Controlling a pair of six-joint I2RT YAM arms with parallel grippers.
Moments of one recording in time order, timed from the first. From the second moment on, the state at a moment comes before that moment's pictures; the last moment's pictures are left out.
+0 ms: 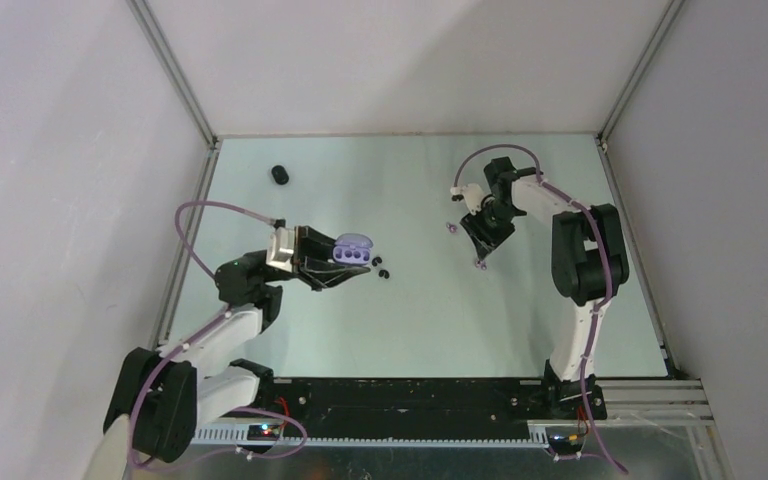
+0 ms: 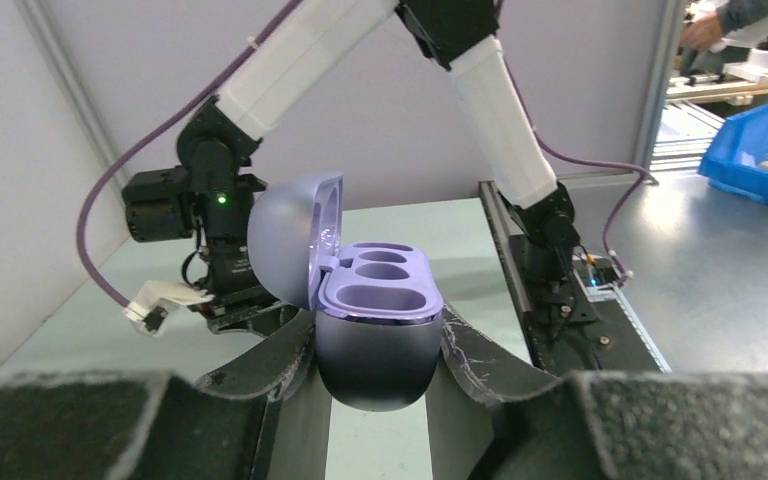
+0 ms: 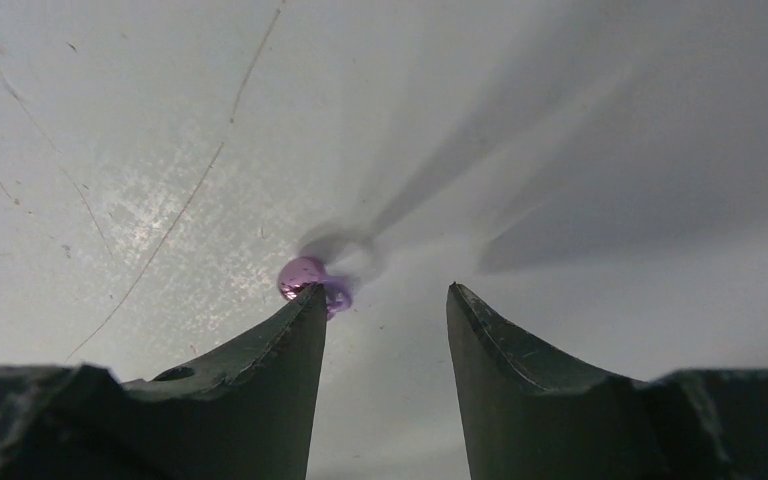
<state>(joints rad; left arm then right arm) -0.31 1.08 0.41 1.45 1.14 -0.60 0.24 1.99 1.46 -0.86 -0.25 -0.53</state>
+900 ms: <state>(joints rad) -0.38 0.97 0.40 0.96 1.18 -0.23 0.16 2.03 1.46 -0.86 -0.36 -0.51</state>
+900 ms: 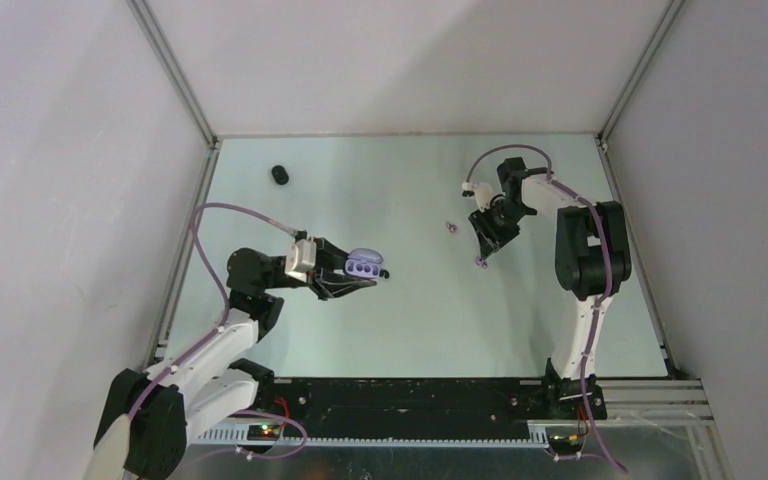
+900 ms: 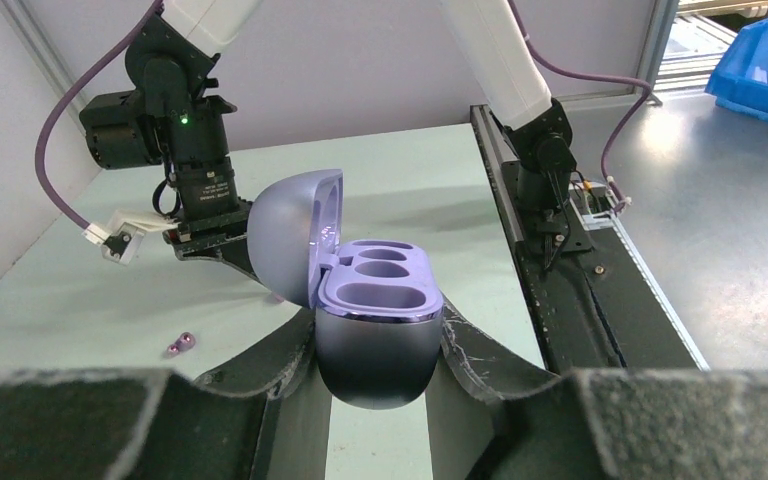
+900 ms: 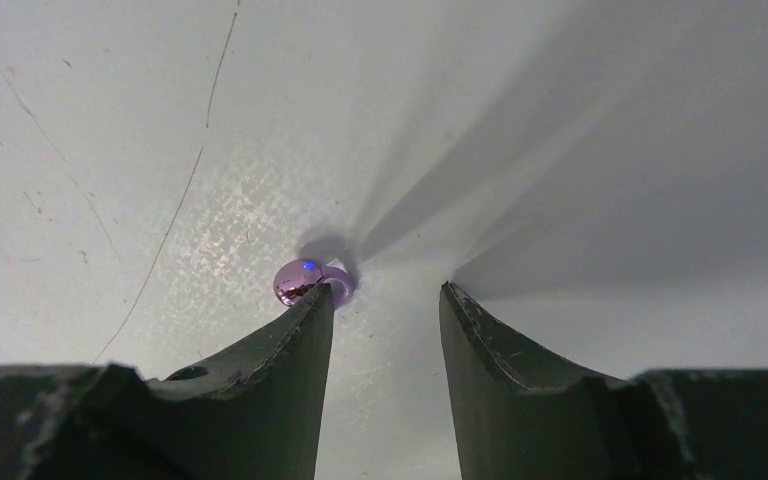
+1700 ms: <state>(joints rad) -0.38 0.97 0.40 0.88 1.18 -0.17 0.17 2.05 1.48 -0.90 -0.43 -0.53</state>
